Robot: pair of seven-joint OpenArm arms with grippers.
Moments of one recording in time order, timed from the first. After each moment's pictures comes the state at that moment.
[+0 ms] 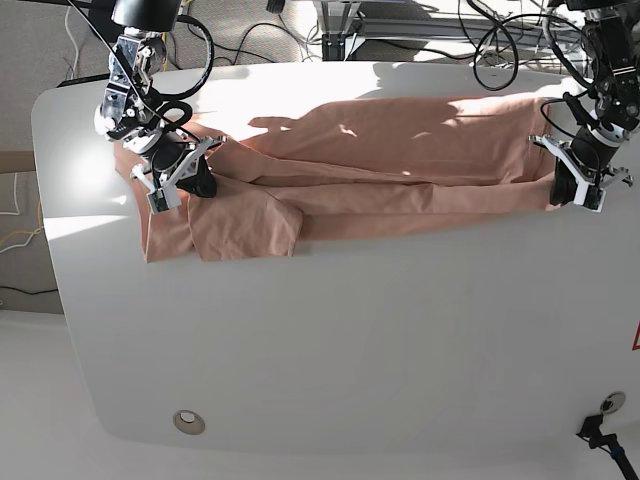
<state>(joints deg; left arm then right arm) 19.3 -25.0 -25.2 94.8 -14.9 -34.1 25.3 -9.2 8.8 19.3 81.9 15.3 38.9 -31.4</state>
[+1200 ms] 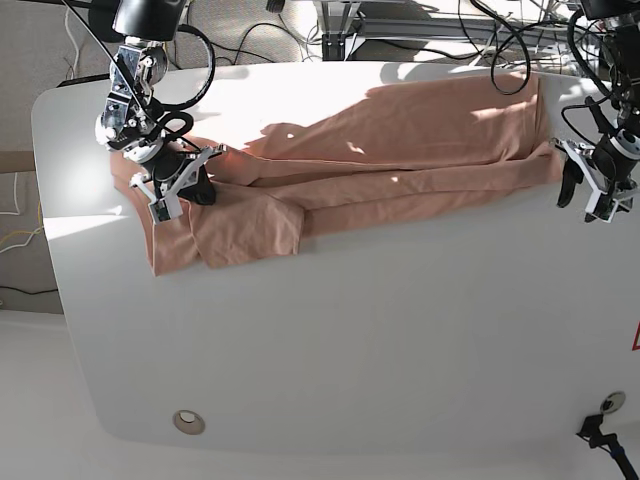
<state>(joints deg) 15.2 -27.9 -27.8 96.4 -9.9 -40.7 27.1 -6.5 8.2 19.3 81.5 14.1 38.4 -33.3</state>
